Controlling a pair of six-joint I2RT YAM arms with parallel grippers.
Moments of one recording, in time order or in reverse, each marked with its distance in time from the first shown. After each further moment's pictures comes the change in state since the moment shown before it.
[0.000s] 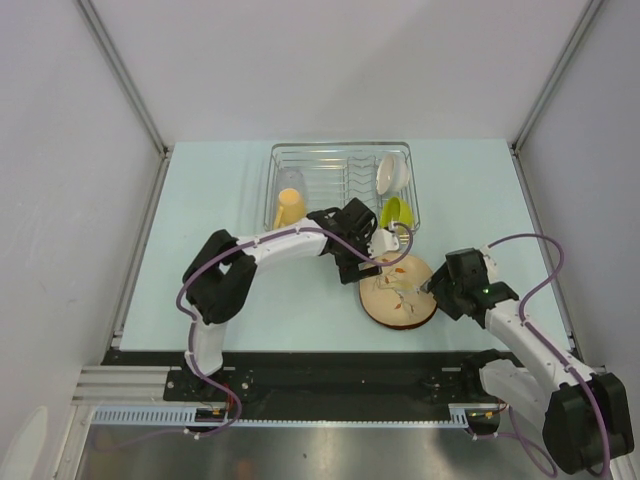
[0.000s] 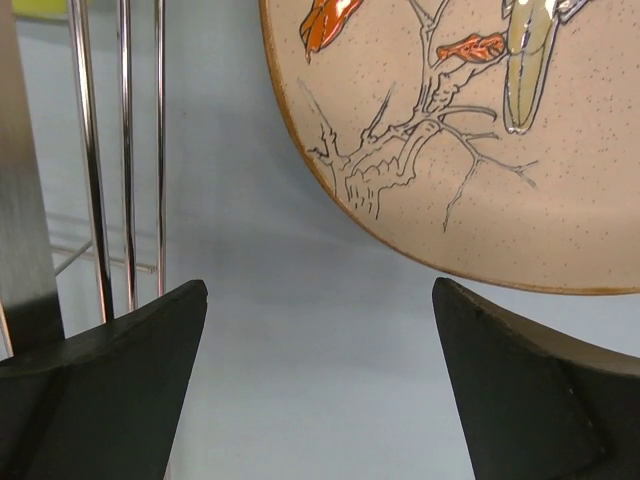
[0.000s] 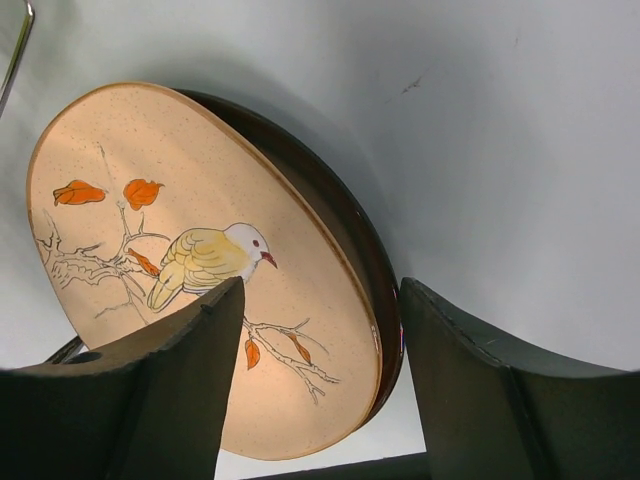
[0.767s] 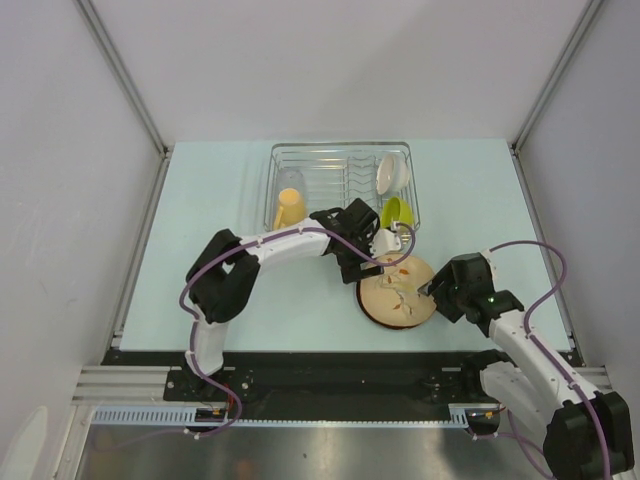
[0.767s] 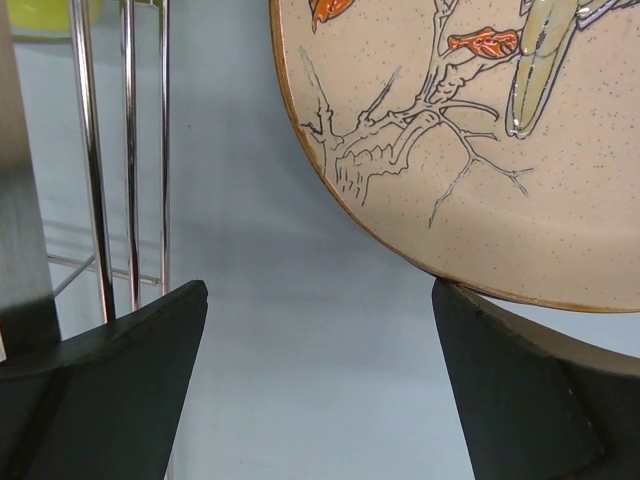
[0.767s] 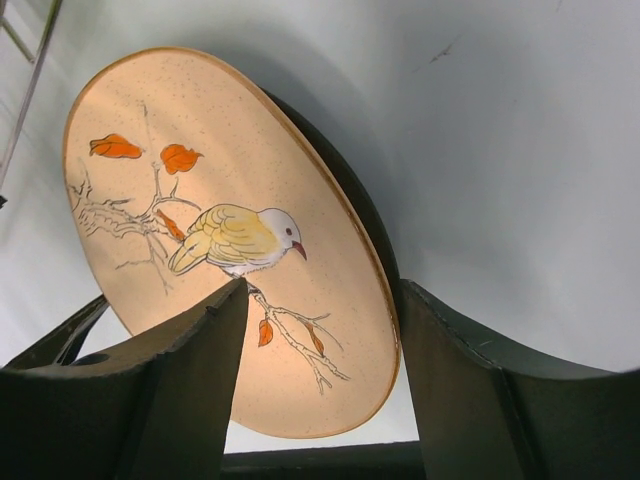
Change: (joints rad) left arm -0.014 0.026 0.028 0.006 -0.015 -0.008; right arm -0.021 -0.090 -0.049 0.019 -0.089 0.000
